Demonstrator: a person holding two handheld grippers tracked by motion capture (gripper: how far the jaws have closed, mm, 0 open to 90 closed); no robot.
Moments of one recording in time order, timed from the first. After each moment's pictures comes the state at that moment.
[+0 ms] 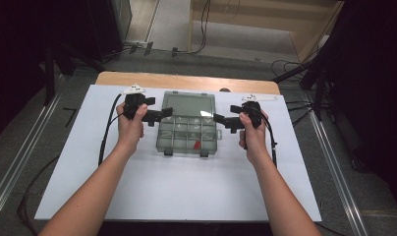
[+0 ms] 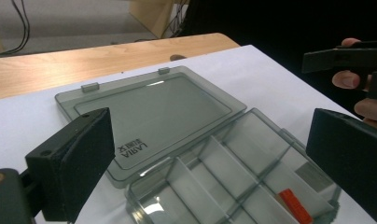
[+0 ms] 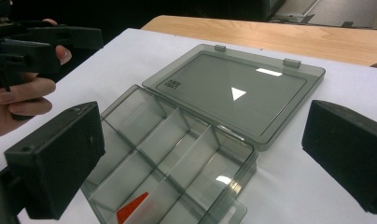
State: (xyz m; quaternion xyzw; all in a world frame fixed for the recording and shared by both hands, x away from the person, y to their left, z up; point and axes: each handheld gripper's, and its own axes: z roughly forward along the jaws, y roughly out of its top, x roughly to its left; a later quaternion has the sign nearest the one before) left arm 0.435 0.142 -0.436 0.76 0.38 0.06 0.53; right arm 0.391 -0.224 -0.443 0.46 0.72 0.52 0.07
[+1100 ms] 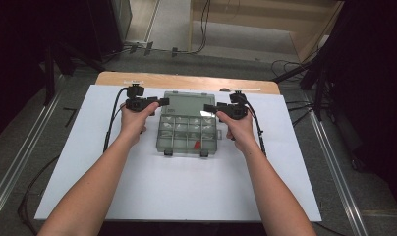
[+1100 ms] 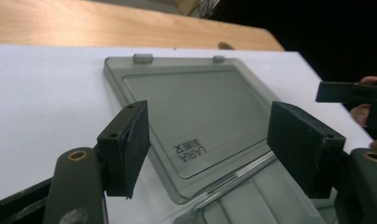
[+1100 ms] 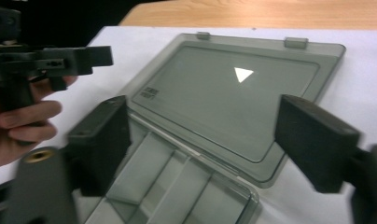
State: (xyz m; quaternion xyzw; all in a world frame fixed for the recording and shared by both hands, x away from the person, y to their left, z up) left arm 0.489 0.146 -0.468 0.73 0.49 0.01 0.48; right arm 0.449 -0.200 -0.470 0.53 0.70 0.48 0.01
